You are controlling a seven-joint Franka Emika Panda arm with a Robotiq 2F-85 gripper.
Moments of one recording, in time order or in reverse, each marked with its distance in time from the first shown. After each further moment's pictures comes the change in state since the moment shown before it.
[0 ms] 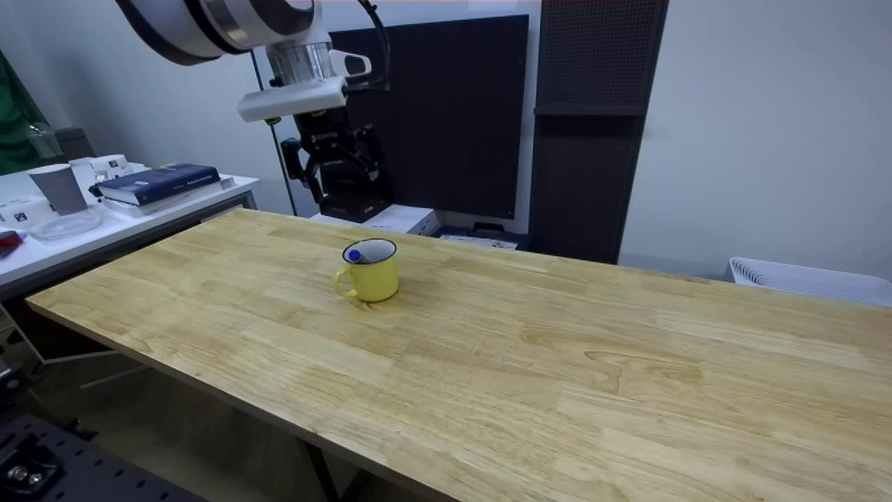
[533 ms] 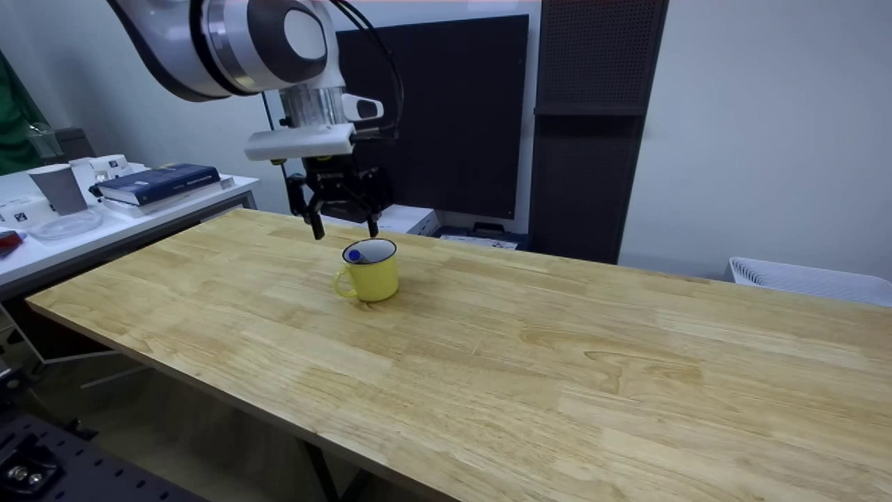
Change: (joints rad) arm -0.036 0.058 -0.001 -0.063 0.069 0.057 -0.045
